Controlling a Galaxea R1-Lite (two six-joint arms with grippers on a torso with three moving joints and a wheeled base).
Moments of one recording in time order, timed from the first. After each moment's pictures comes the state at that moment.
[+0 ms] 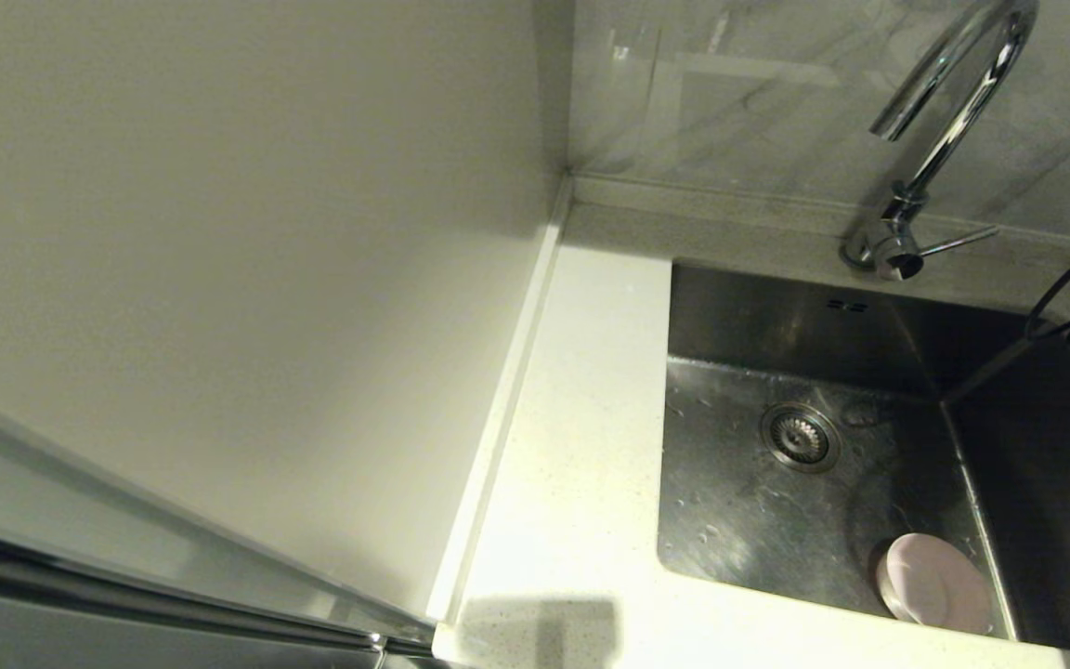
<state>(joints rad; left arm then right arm) 0.00 0.00 0.00 -0.01 0.00 0.00 -0.41 2.03 -1.72 0.38 -0.49 0.38</state>
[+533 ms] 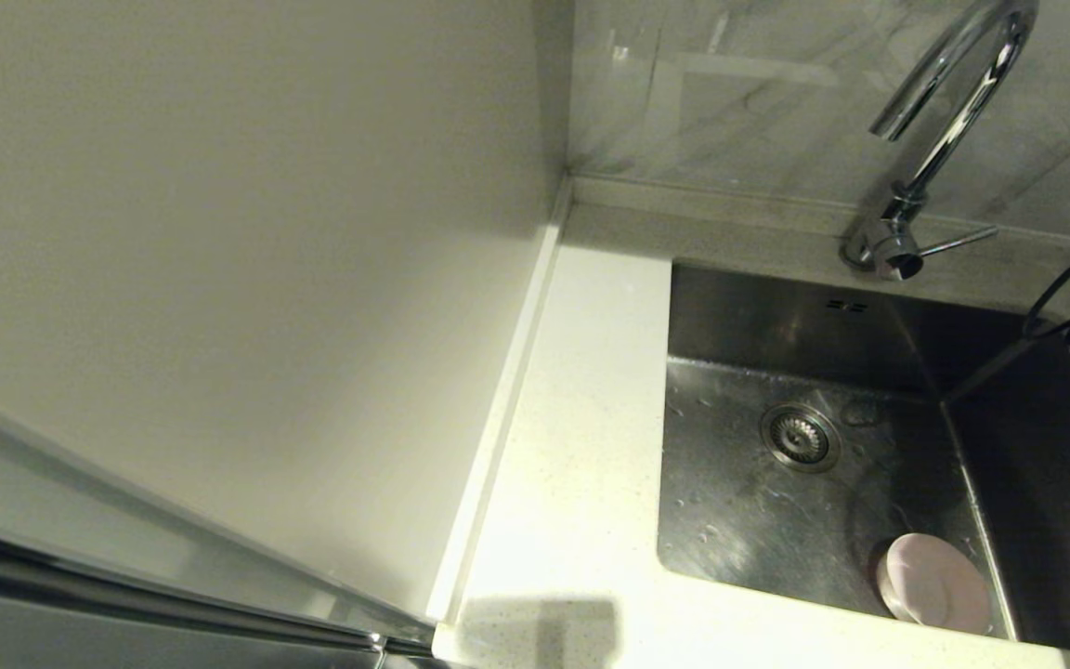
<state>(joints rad) 0.00 0.00 0.00 -0.01 0.00 0.00 -0.40 2.03 -1.72 0.38 -0.49 0.38</state>
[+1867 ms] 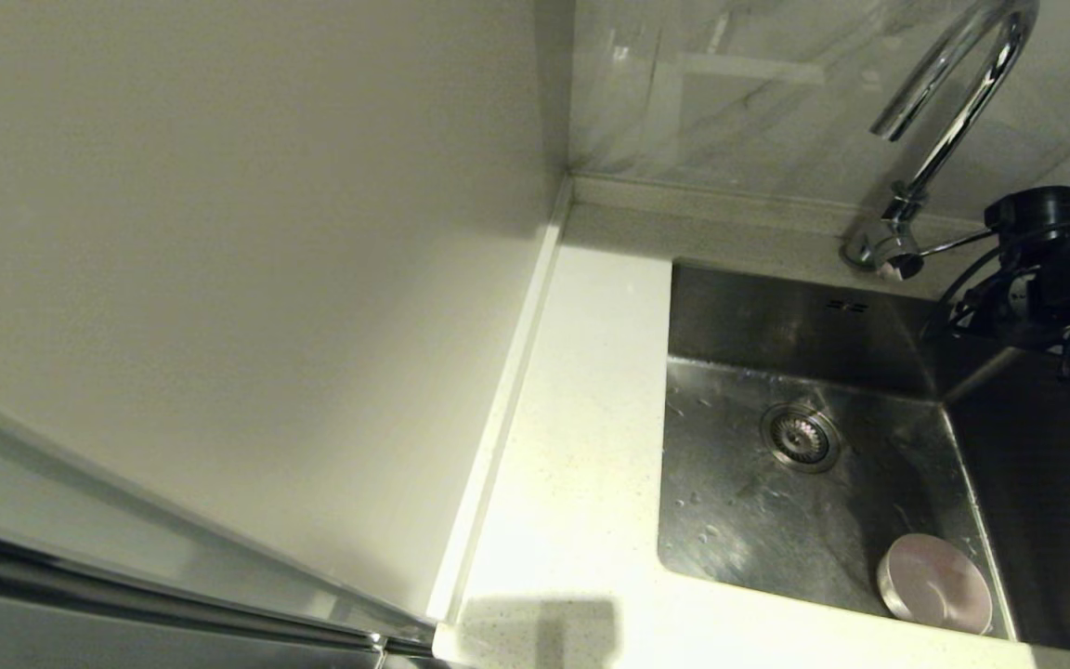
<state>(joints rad) 0.00 0.00 0.00 -0.01 0.00 0.00 -0.22 2.12 -1.78 0.31 -0.51 0.31</state>
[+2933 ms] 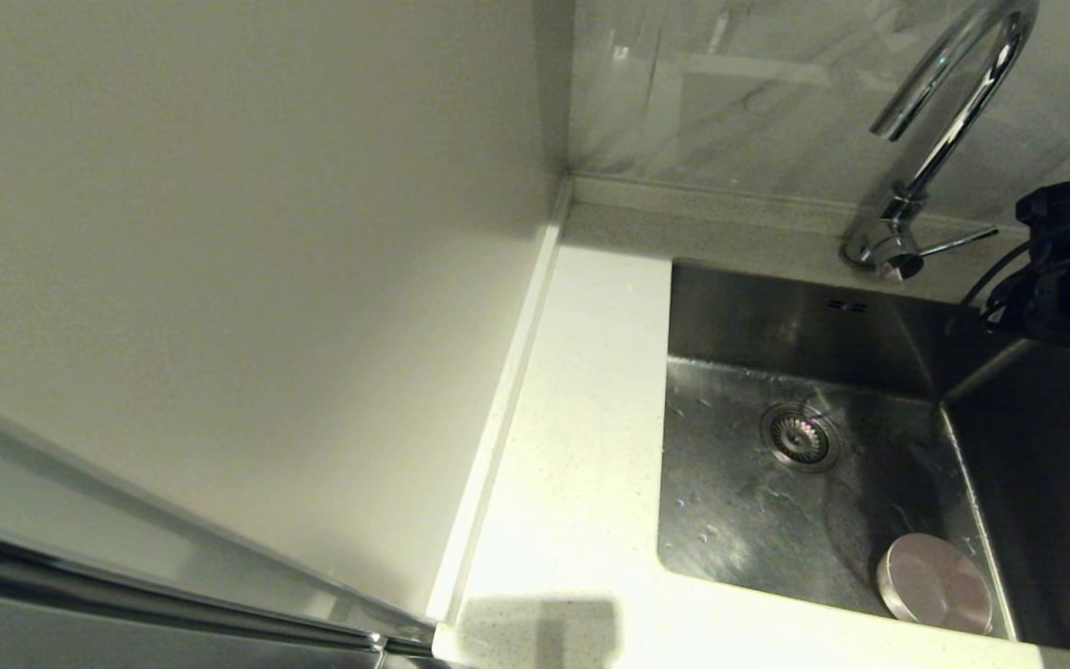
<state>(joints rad) 0.00 0.00 0.00 -0.01 0.00 0.00 -0.26 2.11 -1.79 0.29 -0.54 0.28</state>
